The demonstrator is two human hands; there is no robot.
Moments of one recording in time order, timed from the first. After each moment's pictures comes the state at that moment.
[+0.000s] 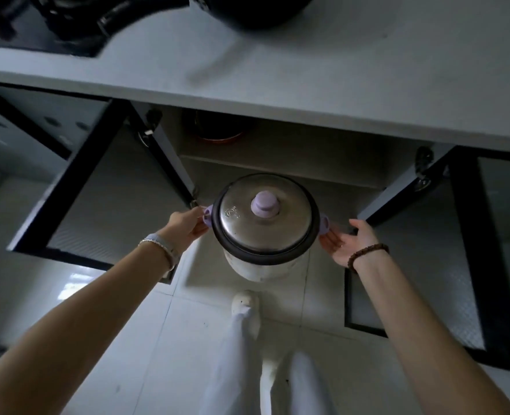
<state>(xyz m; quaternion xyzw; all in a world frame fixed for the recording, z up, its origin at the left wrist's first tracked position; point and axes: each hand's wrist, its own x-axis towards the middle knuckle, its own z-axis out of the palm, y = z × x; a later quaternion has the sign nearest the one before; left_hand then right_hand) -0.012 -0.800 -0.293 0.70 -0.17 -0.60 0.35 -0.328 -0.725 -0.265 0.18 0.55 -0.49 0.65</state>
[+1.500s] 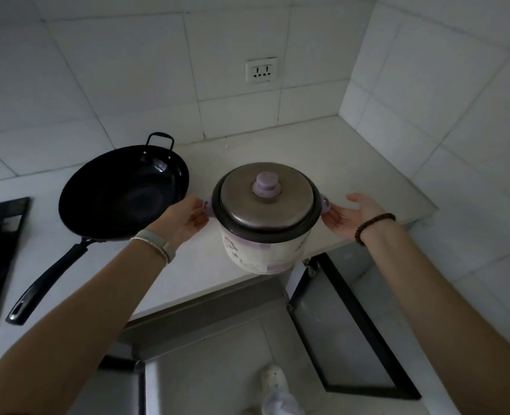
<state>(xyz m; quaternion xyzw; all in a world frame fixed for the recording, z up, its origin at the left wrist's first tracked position) -0.247 -1.047 0.018 0.47 -0.34 -0.78 0.22 -0.493 -0.829 0.062 0.18 0.52 -0.68 0.48</state>
